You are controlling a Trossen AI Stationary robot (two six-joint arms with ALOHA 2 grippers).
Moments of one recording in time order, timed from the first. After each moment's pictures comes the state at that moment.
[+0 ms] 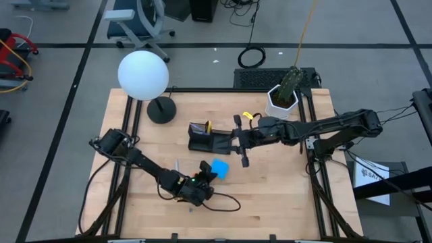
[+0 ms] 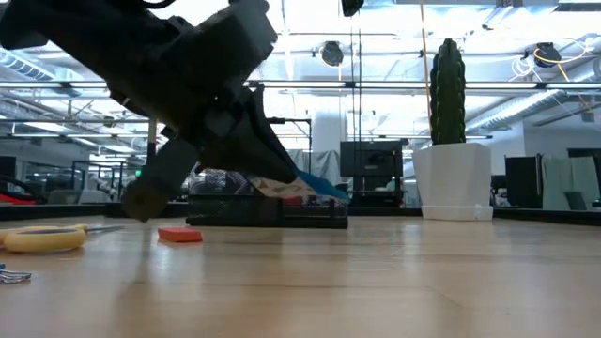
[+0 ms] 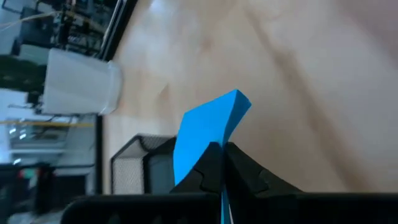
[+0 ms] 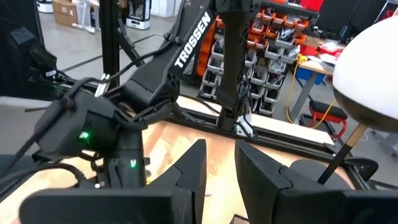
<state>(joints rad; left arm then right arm) -0.50 1.94 1.03 0.08 -0.79 0.47 0.07 1.38 0.99 0.23 -0.07 -0.19</state>
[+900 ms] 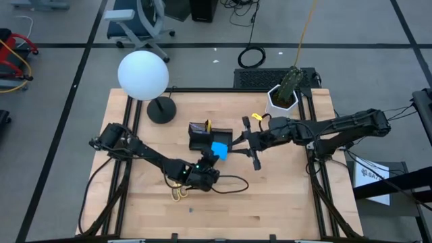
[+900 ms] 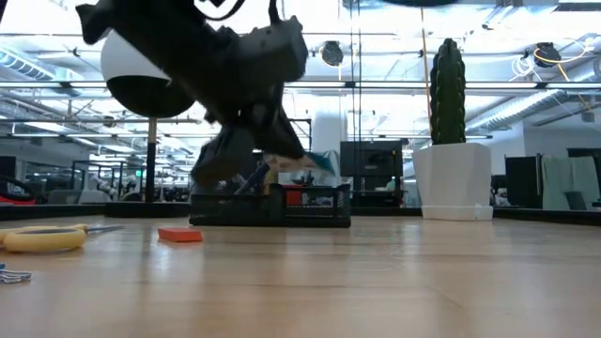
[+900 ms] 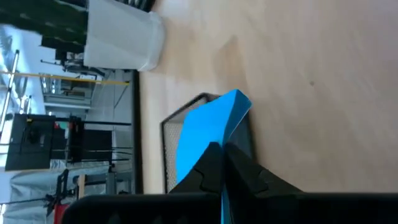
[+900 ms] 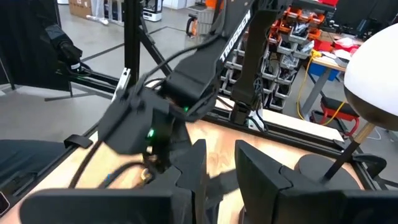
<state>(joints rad) -0.37 1.90 1.09 -0.04 -0.88 0.48 0.12 1.25 0.99 0.06 -0.07 -0.19</state>
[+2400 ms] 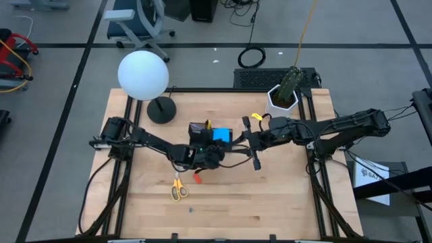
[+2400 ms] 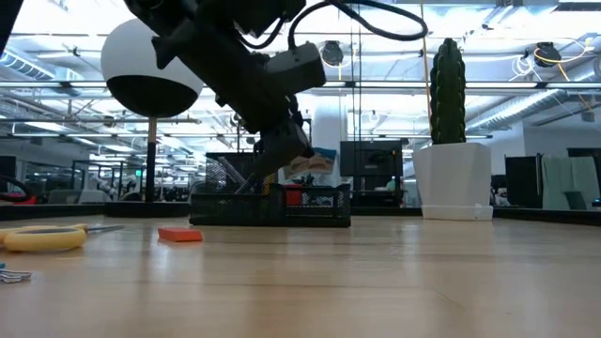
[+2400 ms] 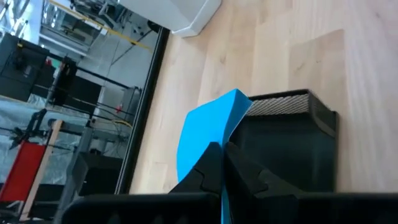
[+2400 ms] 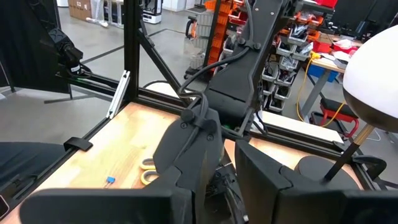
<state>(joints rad) -0.19 1.89 1.09 0.06 -0.83 0.32 0.12 1.25 0.99 0.07 -0.07 -0.19</state>
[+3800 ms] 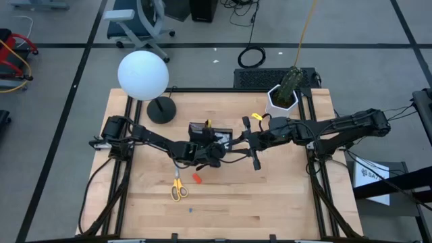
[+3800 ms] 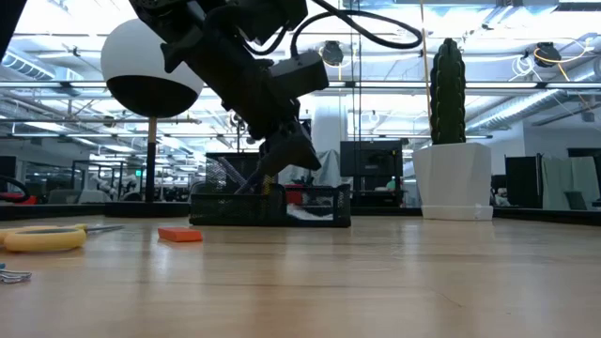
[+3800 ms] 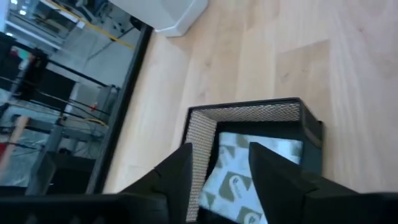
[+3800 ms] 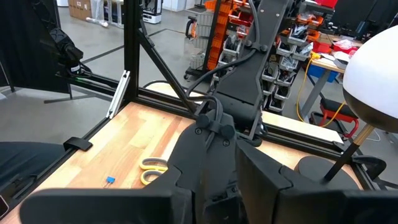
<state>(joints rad) -0.15 1.89 1.09 0.07 -0.73 0.27 0.12 1.26 0.99 0.07 -0.07 -0.19</state>
